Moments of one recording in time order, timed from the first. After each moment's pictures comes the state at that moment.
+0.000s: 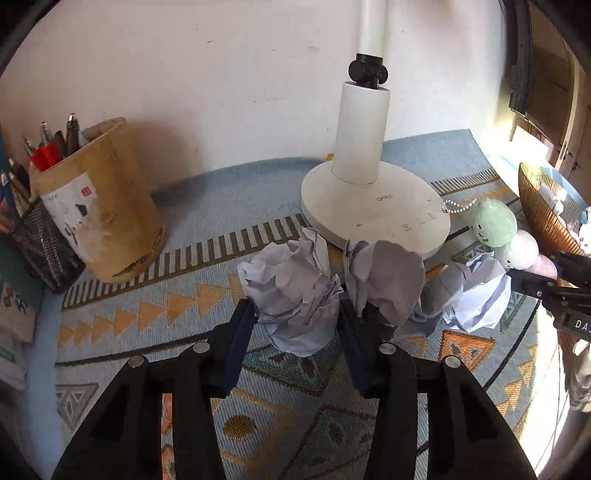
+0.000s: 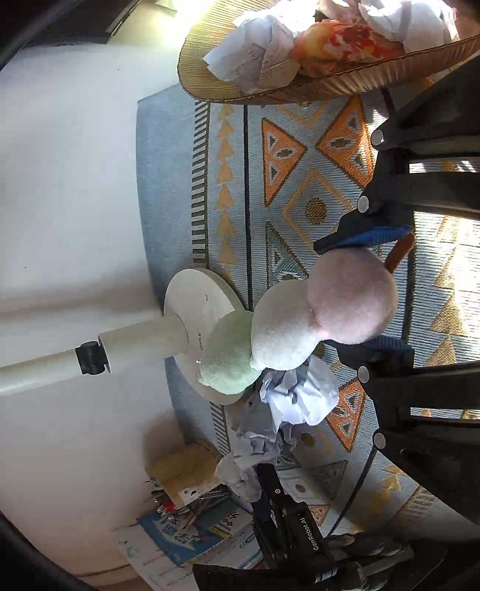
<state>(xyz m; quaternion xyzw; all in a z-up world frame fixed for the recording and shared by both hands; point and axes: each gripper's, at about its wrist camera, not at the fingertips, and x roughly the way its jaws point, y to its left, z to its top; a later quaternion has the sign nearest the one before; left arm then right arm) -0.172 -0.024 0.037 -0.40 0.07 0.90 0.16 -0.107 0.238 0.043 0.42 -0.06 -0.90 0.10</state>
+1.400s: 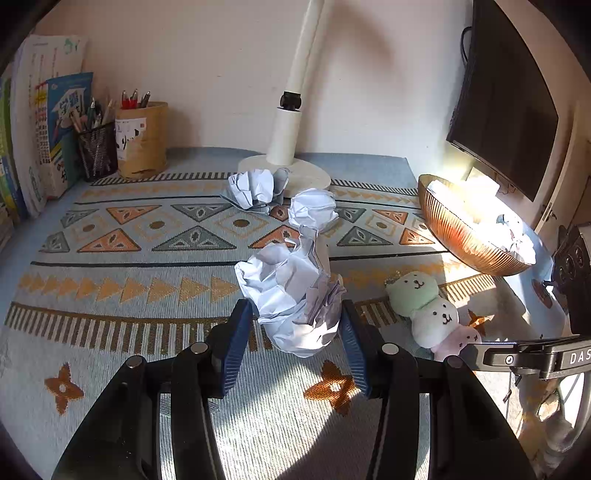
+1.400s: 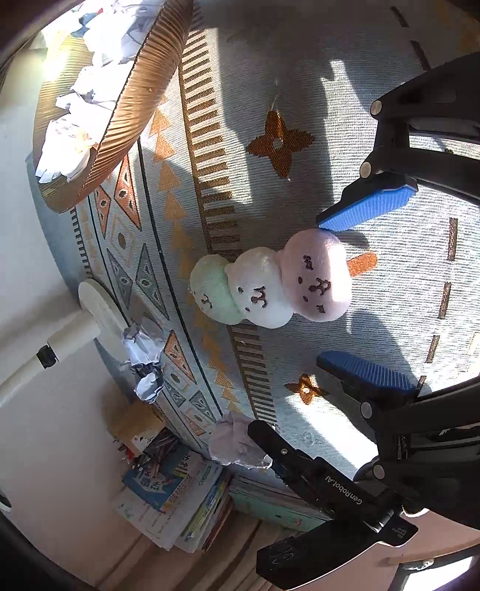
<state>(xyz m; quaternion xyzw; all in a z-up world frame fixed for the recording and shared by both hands) 0.034 0.030 0.043 -0.34 -0.05 0.93 0.14 0.039 0.272 0.034 0.52 -0.11 -0.83 0.14</state>
